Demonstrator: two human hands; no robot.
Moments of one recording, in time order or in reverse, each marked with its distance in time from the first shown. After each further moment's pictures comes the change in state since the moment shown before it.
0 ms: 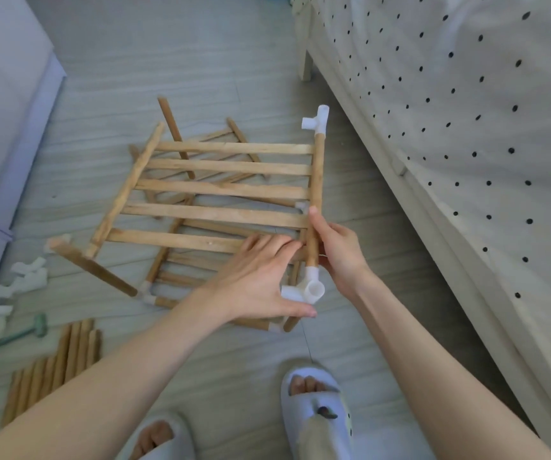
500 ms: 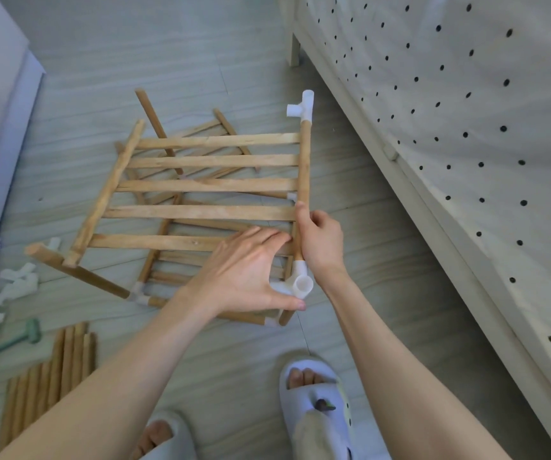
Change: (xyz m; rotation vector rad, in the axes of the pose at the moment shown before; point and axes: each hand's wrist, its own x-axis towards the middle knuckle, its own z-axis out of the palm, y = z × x) left_hand 0.003 0.003 -0.008 0.026 0.010 -0.031; right_hand 0.004 0.008 0.014 -0.242 0.210 -0.206
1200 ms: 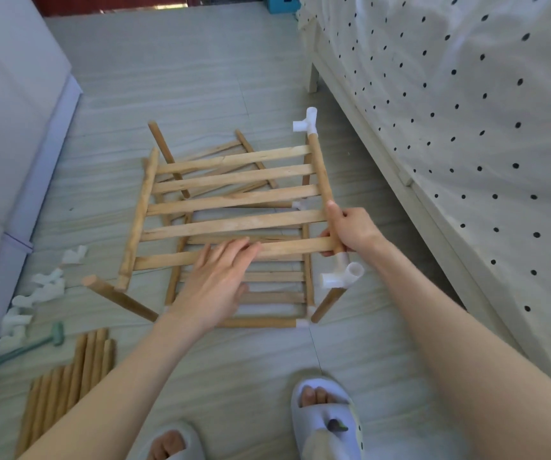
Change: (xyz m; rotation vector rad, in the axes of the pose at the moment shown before) left_hand -0.035 -0.057 0.013 0.095 0.107 -0.139; right_hand 0.042 -0.037 -0.025 -0.341 -0.277 0.055
